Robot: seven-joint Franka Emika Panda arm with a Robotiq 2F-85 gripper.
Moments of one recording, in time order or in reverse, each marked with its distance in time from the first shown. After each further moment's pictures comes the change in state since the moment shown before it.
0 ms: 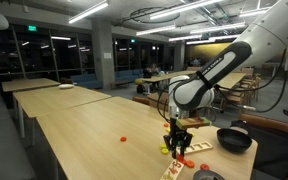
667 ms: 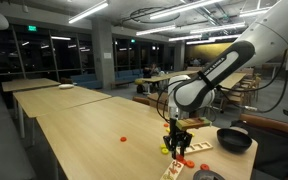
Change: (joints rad) arm 0.009 -0.011 0.008 -0.006 -0.028 0.005 0.020
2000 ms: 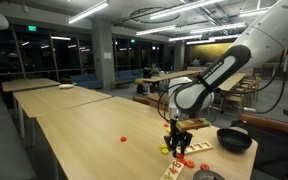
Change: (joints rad) arm -0.018 0.029 -0.012 0.001 -0.052 0.040 0.028
